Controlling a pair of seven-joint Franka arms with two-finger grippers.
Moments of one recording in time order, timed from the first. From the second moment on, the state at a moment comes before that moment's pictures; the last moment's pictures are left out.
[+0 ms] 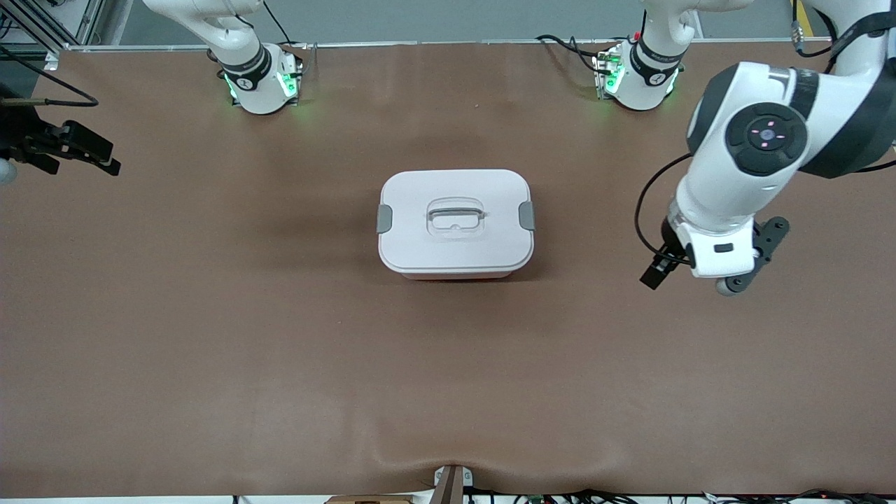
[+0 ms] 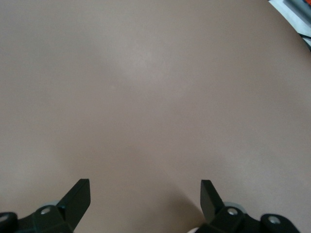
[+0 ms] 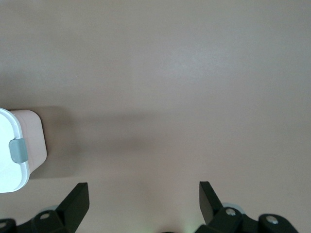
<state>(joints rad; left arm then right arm) -0.08 0.29 -0.29 -1.50 0.24 1.74 -1.20 0.00 -0.04 0.00 -1.55 0.03 1.47 0.05</state>
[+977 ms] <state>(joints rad) 0.02 0.11 -0.04 -1.49 -0.03 1.63 -0.41 0.00 -0.04 -0.01 -1.55 0.03 1.47 0.05</state>
